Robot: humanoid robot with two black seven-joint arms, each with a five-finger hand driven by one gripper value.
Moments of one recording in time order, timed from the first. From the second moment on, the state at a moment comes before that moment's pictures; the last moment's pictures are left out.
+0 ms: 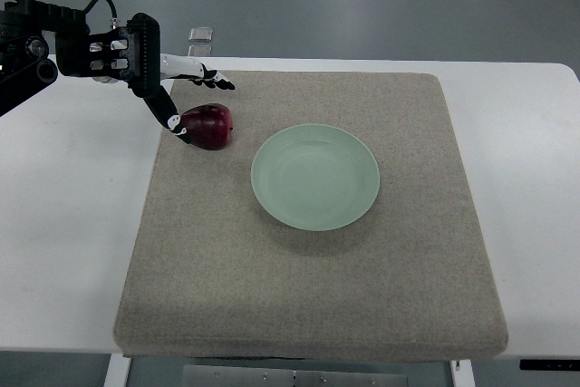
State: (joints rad) left arm -1.19 0.61 -0.27 -0.95 1.37 -0.55 -0.22; right arm -0.02 0.00 -0.08 0.14 0.11 0.12 0.36
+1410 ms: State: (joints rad) left arm -1.13 0.50 -0.25 -0.88 1.49 -0.39 -0.22; right arm -0.02 0.00 -0.08 0.14 0.11 0.12 0.36
